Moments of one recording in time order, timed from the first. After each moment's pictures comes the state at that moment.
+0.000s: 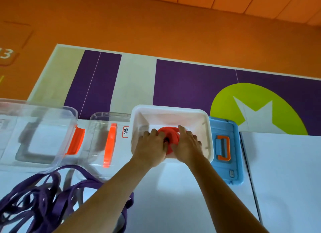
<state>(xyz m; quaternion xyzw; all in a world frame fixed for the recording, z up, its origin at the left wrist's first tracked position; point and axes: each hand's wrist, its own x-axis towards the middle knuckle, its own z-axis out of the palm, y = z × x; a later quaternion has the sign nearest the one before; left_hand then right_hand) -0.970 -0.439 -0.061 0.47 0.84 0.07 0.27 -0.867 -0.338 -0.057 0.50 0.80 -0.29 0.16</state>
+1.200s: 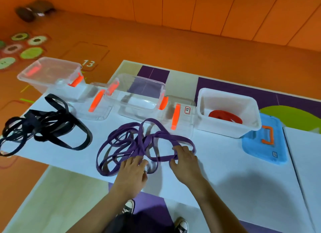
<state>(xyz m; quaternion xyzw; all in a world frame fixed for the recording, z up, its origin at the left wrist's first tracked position) -0.927 -0.861 -0.049 0.42 0.90 0.00 0.11 -0.832 -0.666 -0.043 0.31 0.91 -0.27 0.07</state>
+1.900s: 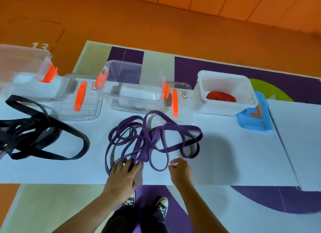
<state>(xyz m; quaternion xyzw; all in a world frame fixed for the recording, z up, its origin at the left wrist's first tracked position) -1.024 -0.957 -0.122 0.52 0.81 -0.08 0.26 -0.871 -0.781 -0.098 0.62 0.66 -0.41 0.05</state>
